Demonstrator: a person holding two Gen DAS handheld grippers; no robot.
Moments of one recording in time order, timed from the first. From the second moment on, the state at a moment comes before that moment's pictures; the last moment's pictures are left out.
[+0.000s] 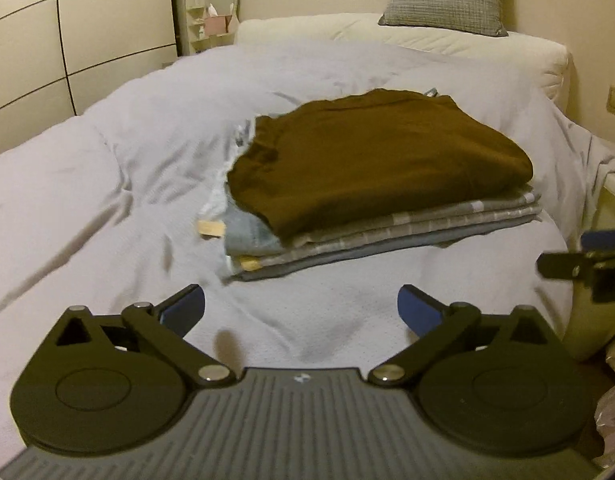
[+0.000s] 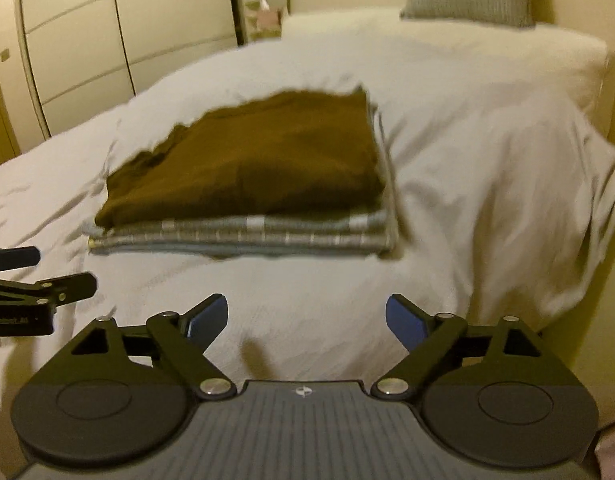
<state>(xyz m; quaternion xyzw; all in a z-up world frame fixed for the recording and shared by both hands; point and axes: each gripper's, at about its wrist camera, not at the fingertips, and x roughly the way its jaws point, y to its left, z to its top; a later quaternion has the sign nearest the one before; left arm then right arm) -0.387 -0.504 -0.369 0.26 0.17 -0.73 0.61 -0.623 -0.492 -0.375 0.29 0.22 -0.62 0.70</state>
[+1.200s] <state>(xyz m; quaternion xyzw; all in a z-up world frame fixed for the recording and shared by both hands) -0.393 -0.530 -0.403 0.30 0.23 -0.70 0.61 -0.606 -0.513 -0.397 0.32 0.24 -0.61 0.68</state>
